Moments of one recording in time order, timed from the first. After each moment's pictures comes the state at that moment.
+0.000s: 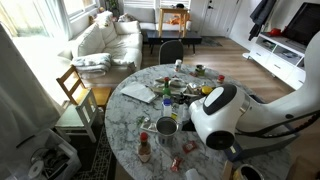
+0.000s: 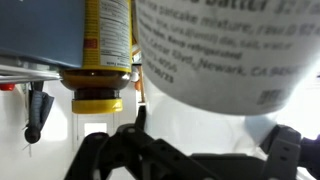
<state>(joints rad) 0.14 0.32 0.11 -2.24 -1.95 2.19 2.60</state>
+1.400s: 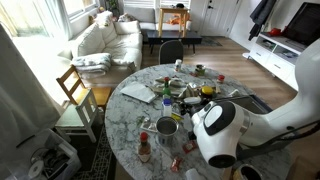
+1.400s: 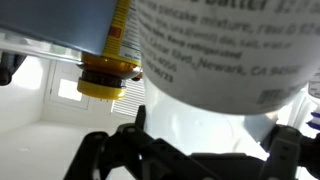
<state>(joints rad) 0.14 0.37 0.17 -2.30 -2.05 2.00 2.46</state>
